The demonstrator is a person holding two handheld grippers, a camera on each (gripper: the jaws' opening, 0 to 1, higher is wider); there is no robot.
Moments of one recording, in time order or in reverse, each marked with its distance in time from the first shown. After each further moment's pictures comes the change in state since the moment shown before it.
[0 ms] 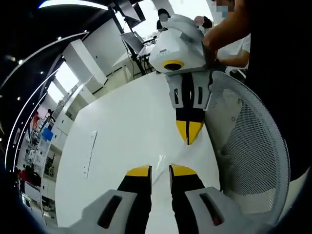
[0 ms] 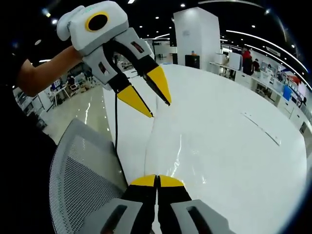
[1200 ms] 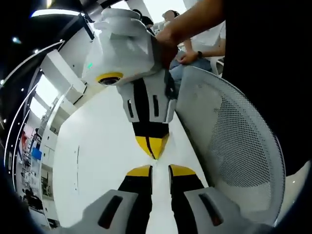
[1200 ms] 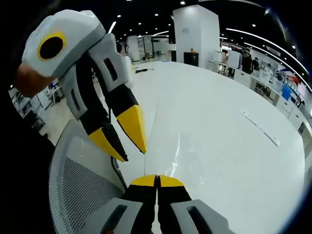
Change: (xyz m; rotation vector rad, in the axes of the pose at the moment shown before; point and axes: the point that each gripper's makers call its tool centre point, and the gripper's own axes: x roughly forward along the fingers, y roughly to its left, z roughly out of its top) left arm 0.027 -0.057 0.006 0.167 0.054 -0.161; right arm -0.001 -0.001 0.007 0.003 0.025 -0.016
